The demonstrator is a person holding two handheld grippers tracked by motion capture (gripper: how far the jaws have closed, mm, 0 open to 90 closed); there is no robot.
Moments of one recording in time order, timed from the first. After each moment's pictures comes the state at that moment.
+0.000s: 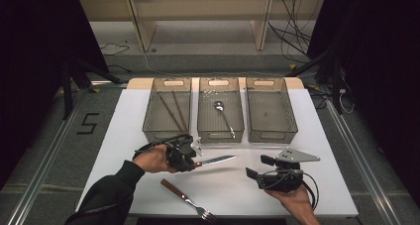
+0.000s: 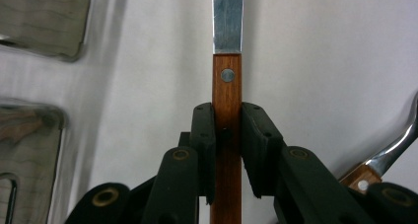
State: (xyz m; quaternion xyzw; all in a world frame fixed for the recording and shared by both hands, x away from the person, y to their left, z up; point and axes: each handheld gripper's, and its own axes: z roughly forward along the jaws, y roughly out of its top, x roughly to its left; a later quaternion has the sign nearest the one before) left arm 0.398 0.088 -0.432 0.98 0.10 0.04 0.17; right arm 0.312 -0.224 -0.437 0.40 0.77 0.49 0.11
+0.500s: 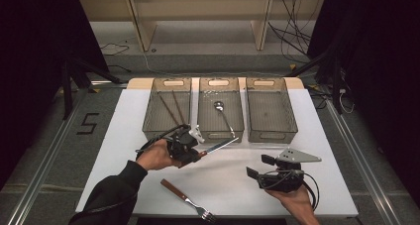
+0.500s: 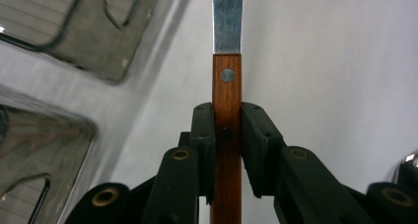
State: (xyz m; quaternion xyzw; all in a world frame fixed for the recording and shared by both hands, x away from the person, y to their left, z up) left arm 0.409 0.084 -0.413 0.95 0.20 0.05 0.24; right arm 0.311 -0.225 -0.436 0.41 0.76 0.49 0.12
